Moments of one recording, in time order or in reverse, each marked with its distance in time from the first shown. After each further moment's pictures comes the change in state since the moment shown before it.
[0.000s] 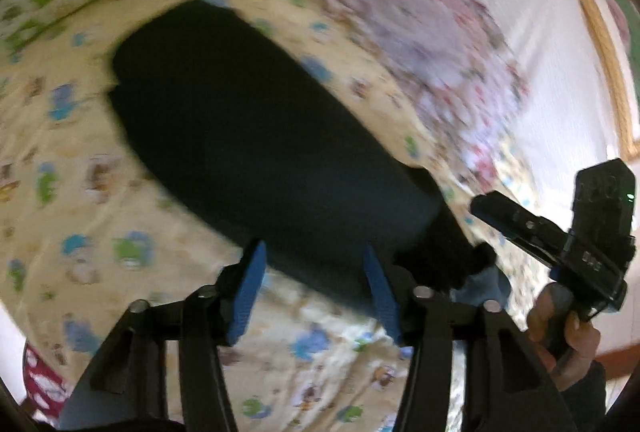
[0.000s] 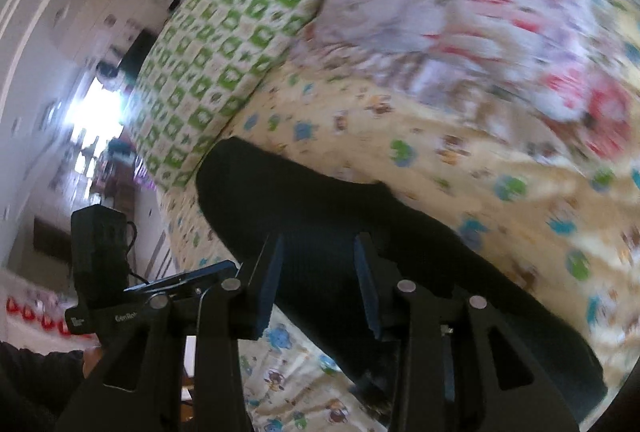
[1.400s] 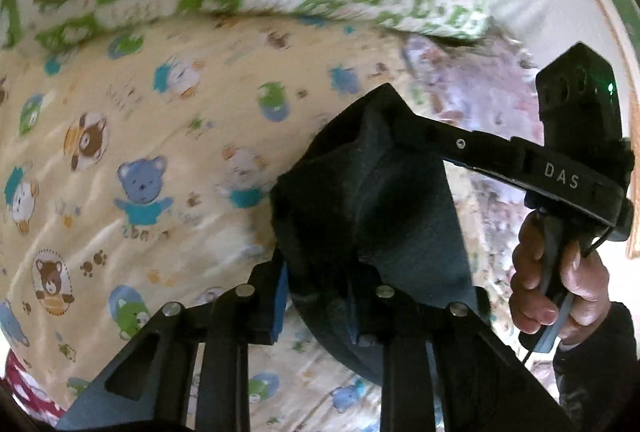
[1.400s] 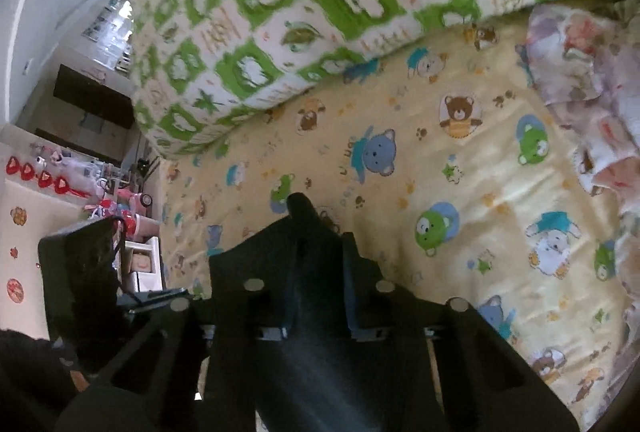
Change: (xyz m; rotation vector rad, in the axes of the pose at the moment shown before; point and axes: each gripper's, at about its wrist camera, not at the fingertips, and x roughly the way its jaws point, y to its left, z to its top) left arm 0.009 0.090 0.075 -0.172 -0.111 -0.005; right arm 0.203 0.112 0.124 -0.394 0.341 0.117
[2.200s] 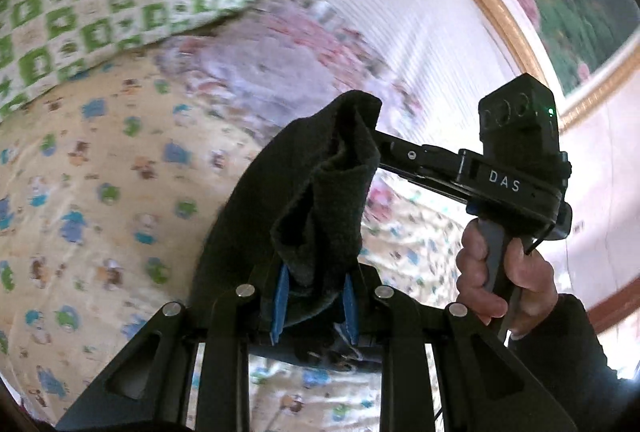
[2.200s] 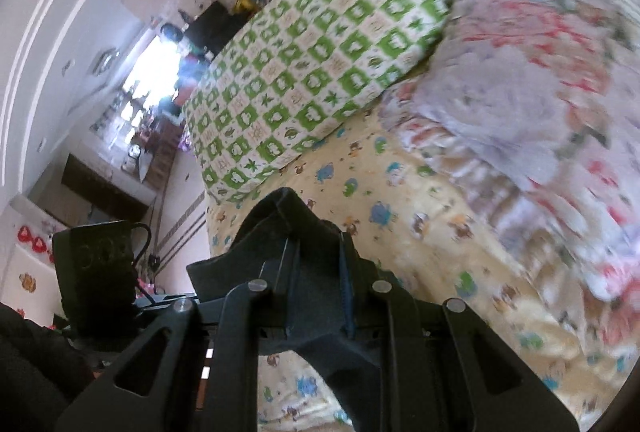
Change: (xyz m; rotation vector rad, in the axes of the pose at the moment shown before) left arm -0.042 -0.189 -0.085 0.392 0.016 -0.275; right arm -0.211 -0.016 -0.148 0.177 -0.393 -0.014
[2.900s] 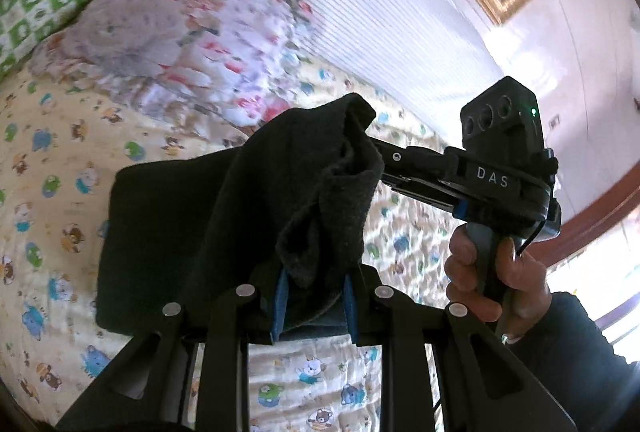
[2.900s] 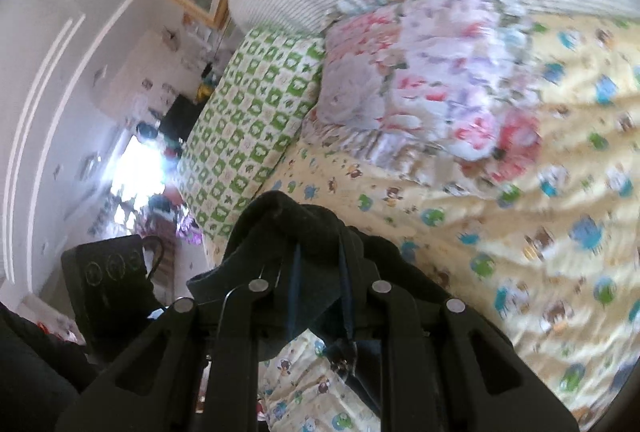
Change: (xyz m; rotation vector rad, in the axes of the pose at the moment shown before) left arm 0.070 -0.117 -0.069 0.274 0.183 -0.097; right arm -0.127 -0.072 -0.137 0.290 -0.268 -0.030
